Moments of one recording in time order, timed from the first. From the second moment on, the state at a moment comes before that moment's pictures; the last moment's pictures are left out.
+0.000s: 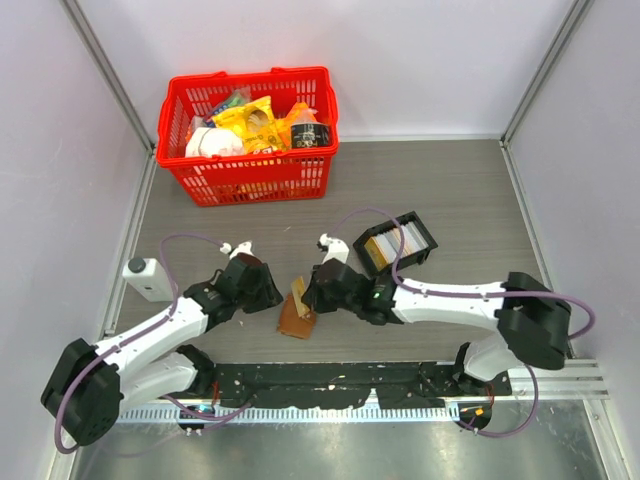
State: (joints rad) left arm -0.65 1.02 0.47 -0.33 -0.08 -0.84; right arm 1.12 1.43 0.85 -0.08 0.22 0.87
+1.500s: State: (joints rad) left arm -0.65 1.09 0.45 -0.31 0.02 -0.84; right arm 1.16 1.38 0.64 -0.07 0.30 1.13
